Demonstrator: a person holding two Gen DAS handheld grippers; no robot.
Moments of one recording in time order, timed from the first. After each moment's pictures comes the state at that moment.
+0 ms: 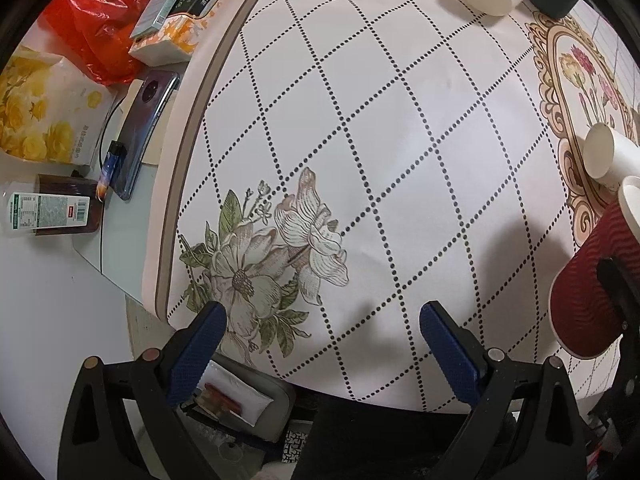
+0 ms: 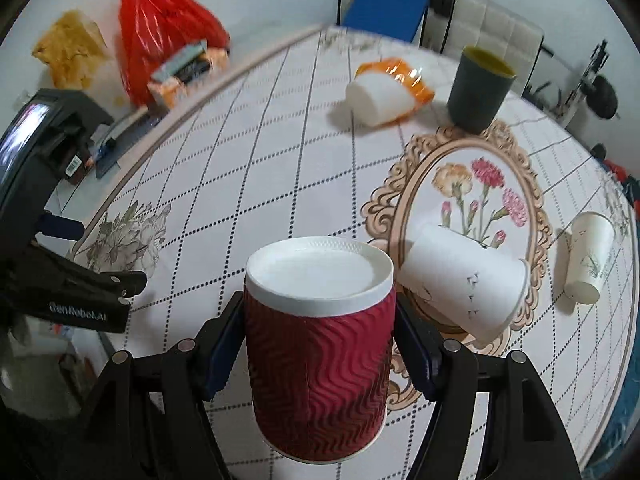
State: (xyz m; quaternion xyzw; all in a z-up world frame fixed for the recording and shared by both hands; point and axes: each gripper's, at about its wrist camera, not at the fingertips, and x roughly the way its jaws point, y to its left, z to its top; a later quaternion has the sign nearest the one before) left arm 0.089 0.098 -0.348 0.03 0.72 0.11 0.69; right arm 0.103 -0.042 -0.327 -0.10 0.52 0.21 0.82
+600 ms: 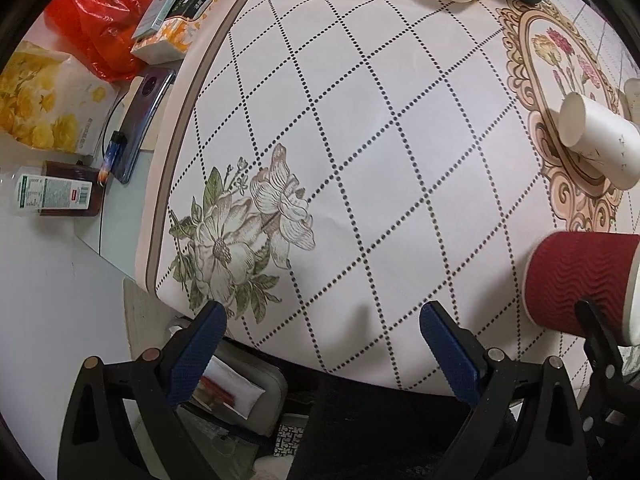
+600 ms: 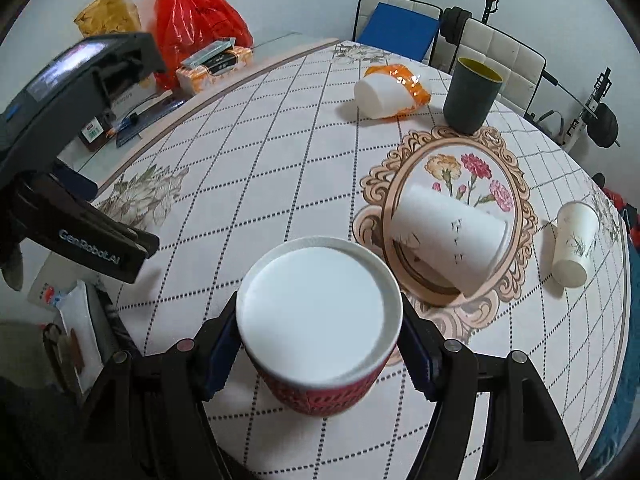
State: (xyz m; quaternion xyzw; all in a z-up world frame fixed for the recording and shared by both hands) left arm 0.064 0.082 -0.345 0.03 0.71 0.11 0.70; right arm 0.047 -0.066 -0.330 -0.13 0.50 0.23 0.83
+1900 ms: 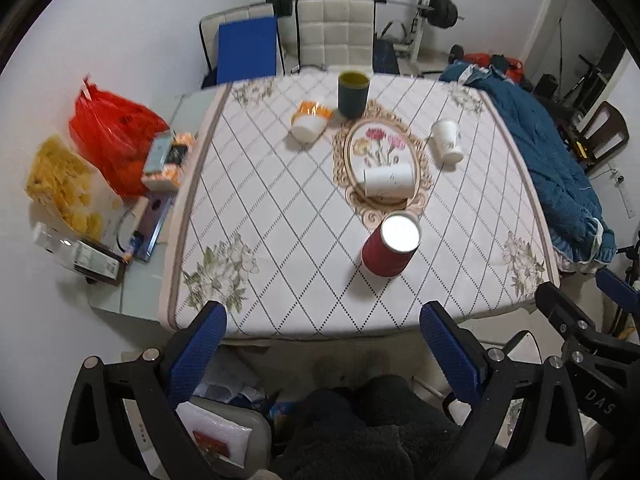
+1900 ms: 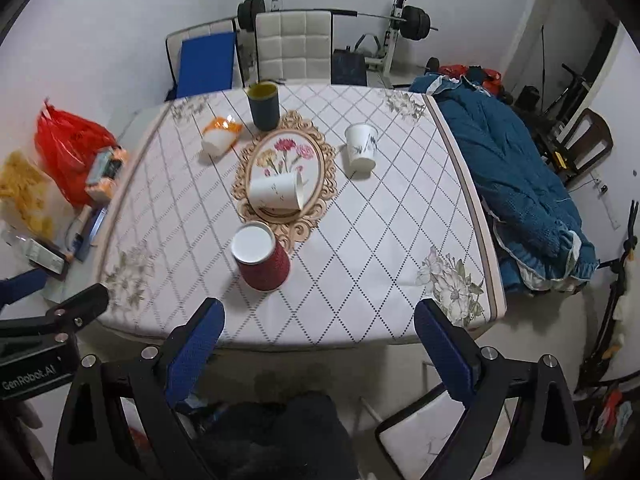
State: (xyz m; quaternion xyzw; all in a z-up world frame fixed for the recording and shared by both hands) left arm -0.071 0.029 -0.114 0.05 0.54 -0.06 0.84; right arm -0.107 -0.139 -0.104 0.03 0.53 -0.08 0.85
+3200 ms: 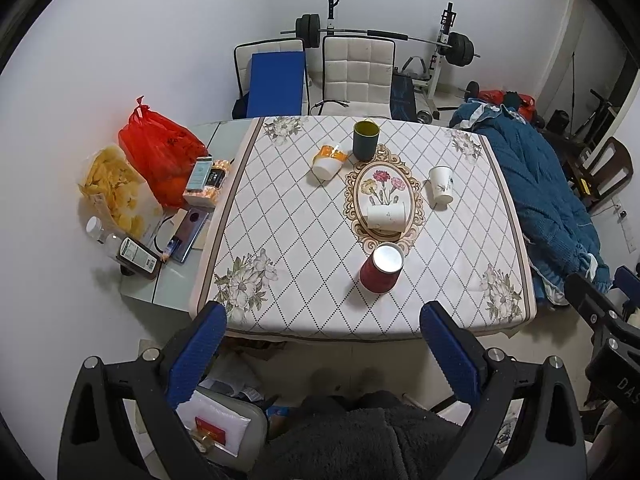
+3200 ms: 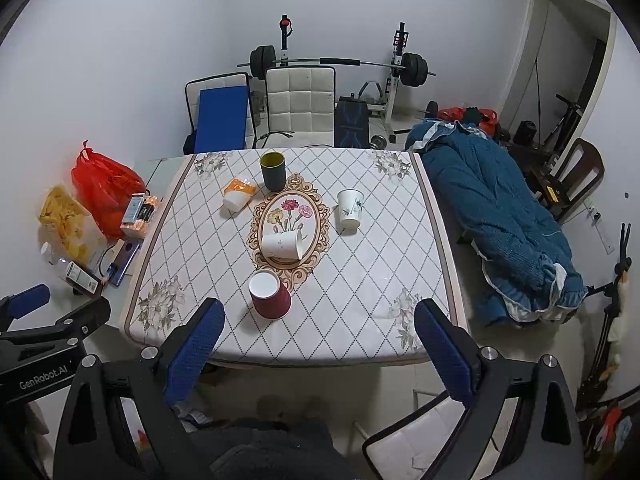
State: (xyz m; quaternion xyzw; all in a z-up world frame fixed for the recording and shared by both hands) left arm -0.119 0.035 -0.020 0.02 0.51 -0.03 0.86; right arm -0.159 -0.153 0.043 0.02 0.46 -0.06 0.88
